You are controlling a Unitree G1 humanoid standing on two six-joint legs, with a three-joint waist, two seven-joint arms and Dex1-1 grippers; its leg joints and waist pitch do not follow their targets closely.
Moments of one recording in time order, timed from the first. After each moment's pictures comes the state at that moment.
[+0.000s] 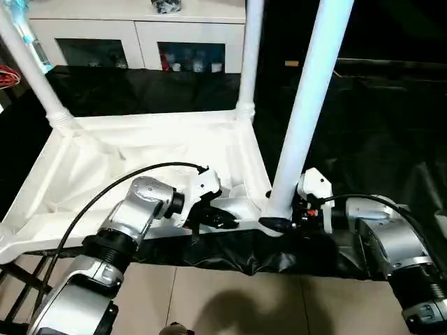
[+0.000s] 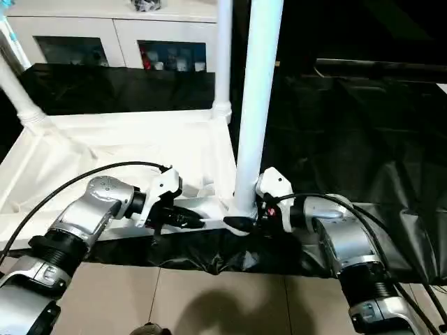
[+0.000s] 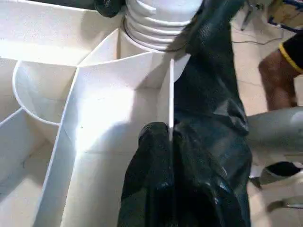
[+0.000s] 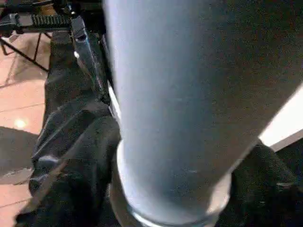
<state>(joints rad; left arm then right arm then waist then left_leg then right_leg) -0.64 0.30 -0.29 0.61 0.00 0.20 -1.33 -0.42 -0.45 0.17 0.37 0.14 0.13 1.17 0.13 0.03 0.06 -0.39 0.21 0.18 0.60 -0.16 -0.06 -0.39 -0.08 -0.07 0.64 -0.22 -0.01</state>
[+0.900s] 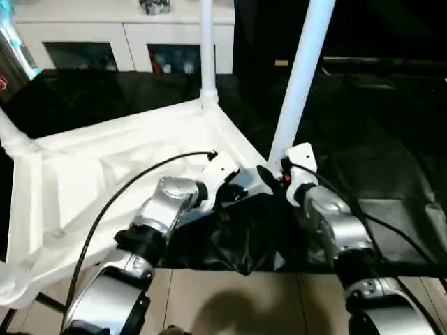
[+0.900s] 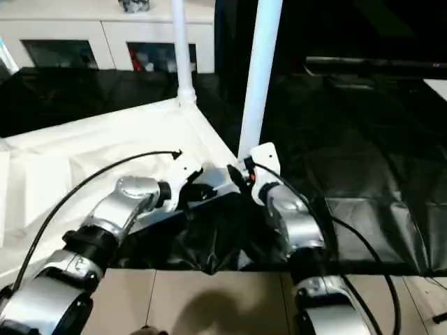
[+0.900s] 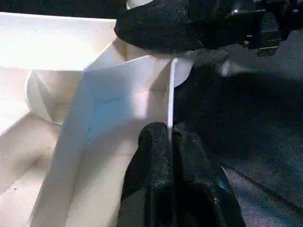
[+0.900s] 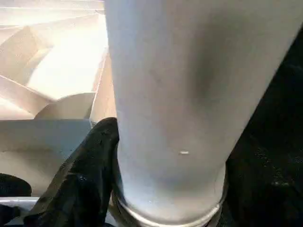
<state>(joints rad) -0.71 0.11 -0.20 0.71 0.07 0.26 -0.82 -0.56 -0.10 -0.01 0.65 0.03 0.11 0.37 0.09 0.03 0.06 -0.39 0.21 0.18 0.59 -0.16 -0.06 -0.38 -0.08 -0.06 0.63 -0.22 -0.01</state>
